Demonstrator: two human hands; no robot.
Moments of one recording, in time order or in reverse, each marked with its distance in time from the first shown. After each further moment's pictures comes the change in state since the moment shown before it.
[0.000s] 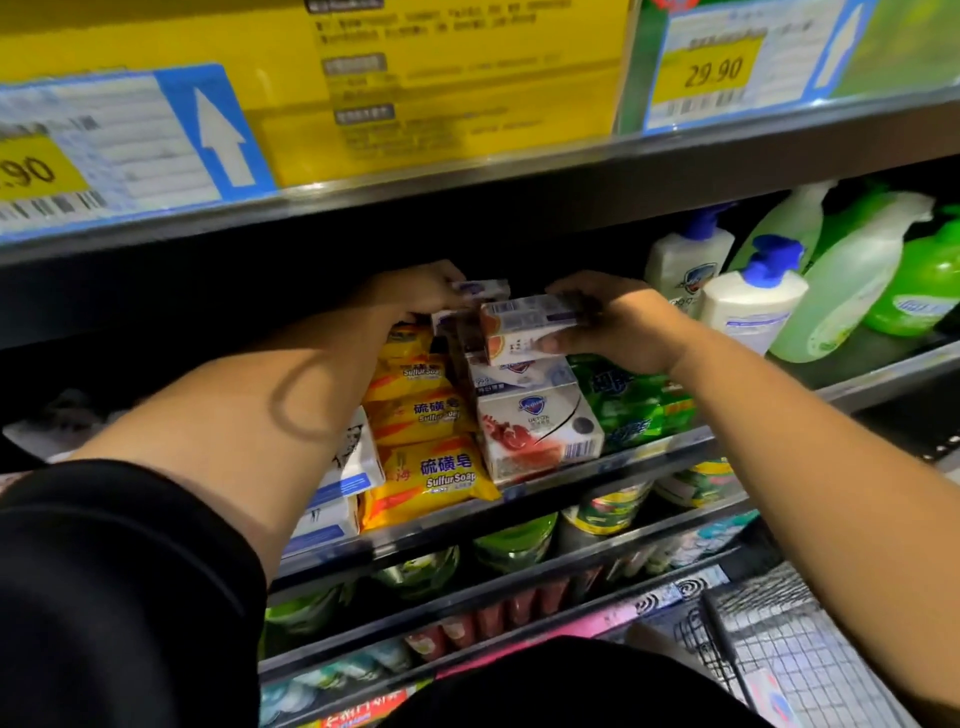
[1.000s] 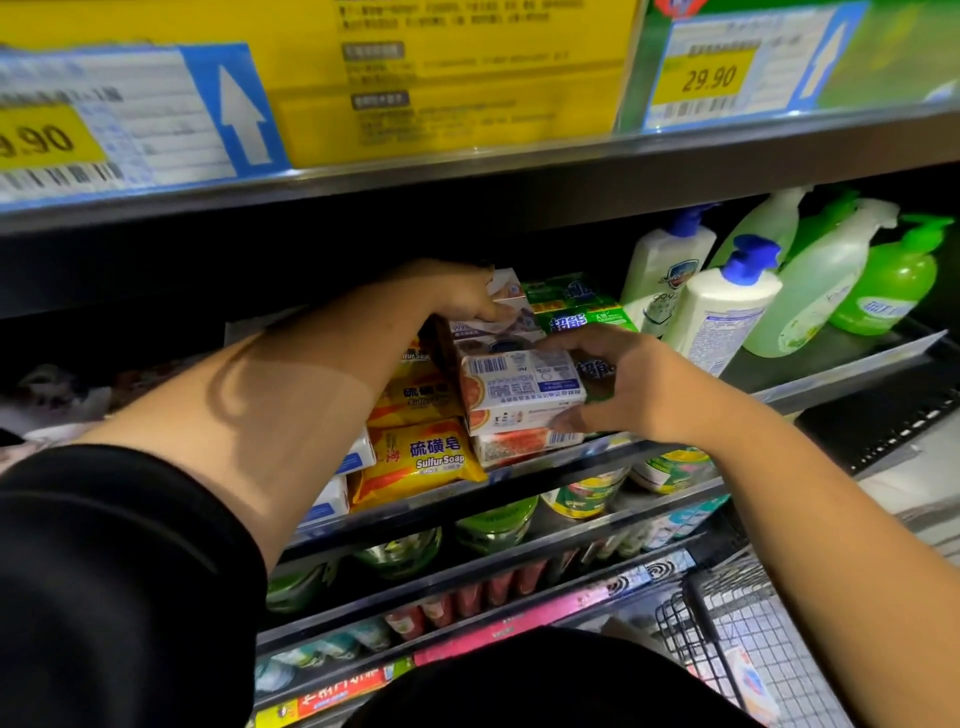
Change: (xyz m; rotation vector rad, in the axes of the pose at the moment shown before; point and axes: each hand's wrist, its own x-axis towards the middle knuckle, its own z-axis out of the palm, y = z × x) left_hand -0.005 0.030 0.027 0.346 -0.126 0.088; right_hand -0.075 -0.009 0.004 -0.025 -0.169 -0.078
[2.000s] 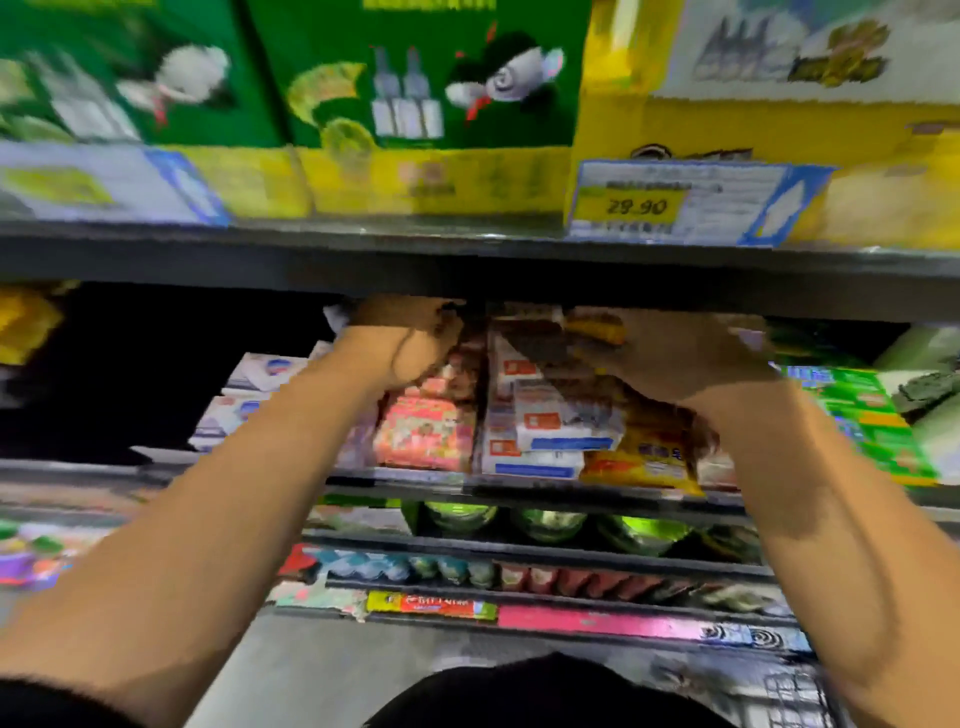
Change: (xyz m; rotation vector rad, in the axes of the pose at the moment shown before) left_hand -0.255 -0.196 -0.011 0.044 0.484 -0.238; right_hand 0.112 -0.170 0.092 -0.480 -0.041 -0.161
